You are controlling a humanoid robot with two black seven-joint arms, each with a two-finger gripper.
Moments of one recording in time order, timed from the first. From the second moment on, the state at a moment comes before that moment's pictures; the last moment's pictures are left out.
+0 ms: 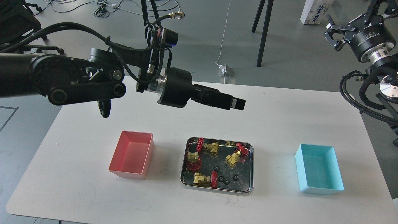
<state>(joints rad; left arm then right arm) -1.70 0.26 0.66 -1.40 0.97 0.05 -0.49 0.84 -0.55 0.81 0.78 0.23 0.33 0.19</state>
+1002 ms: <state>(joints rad) -1.30 0.04 1.04 -0.94 1.19 0.44 -0.49 0.94 -0.54 0.77 0.76 0.23 0.30 0.12</state>
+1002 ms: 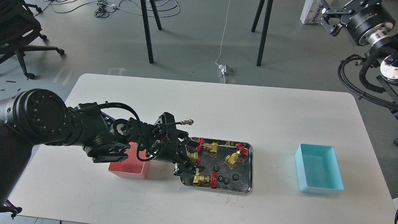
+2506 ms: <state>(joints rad) -1.30 0.11 1.02 -0.94 1.22 0.49 -0.49 0.87 -0.53 0.78 0.76 0.23 0.30 0.13</state>
